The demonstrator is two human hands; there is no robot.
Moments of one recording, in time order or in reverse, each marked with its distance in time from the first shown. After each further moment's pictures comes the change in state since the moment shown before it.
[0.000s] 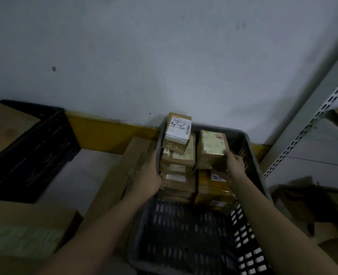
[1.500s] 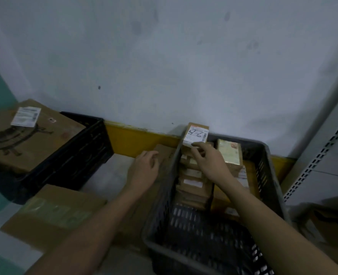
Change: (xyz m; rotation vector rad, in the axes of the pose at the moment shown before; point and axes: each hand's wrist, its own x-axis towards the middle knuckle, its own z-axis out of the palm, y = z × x) left_hand -0.026 -0.017 -0.053 0.209 0.442 0.067; right_hand -0.110 -0.030 0.062 -0.775 -0.457 -0.872
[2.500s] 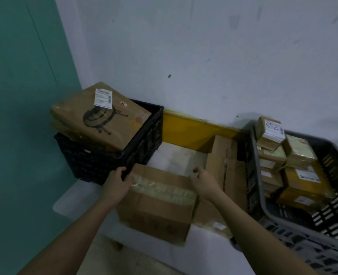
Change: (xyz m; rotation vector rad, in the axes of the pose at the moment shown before) left_hand -0.093 -0.336 -0.212 -0.149 -0.195 -0.476; right_hand -0.080 -0.169 0.287 -0.168 -0.310 0.321
